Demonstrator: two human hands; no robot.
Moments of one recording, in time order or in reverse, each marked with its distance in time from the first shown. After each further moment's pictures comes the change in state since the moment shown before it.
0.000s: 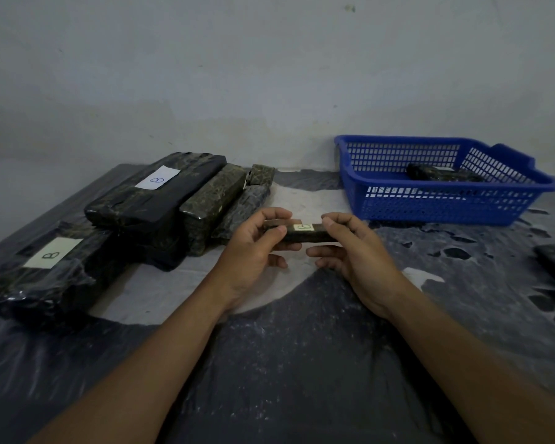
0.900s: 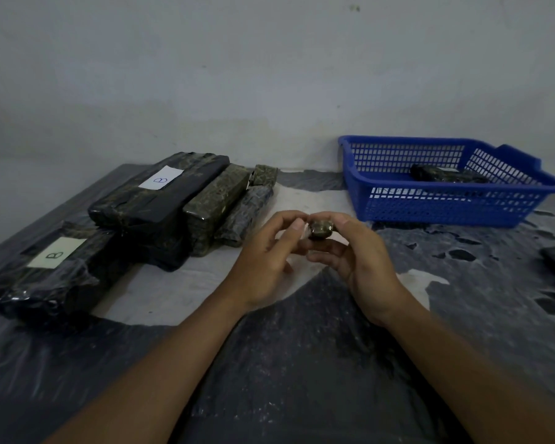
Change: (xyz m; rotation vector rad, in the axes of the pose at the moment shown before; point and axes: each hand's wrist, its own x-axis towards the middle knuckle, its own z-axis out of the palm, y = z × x) left_hand -0.006 -0.008 0.009 0.249 -0.046 0.116; right_hand -0.010 0.005 0.009 -0.025 -0.135 -0.238
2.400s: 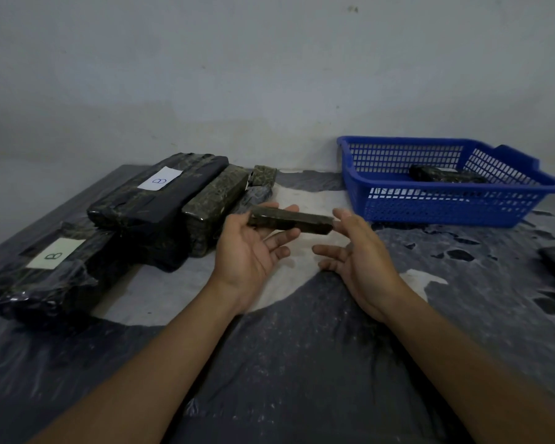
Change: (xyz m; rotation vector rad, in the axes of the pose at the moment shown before) left_hand 0.006 0.012 -0.007 -0.768 0.188 -0.207; right_hand 0.009 -0.003 0.001 0.048 0.249 0.237
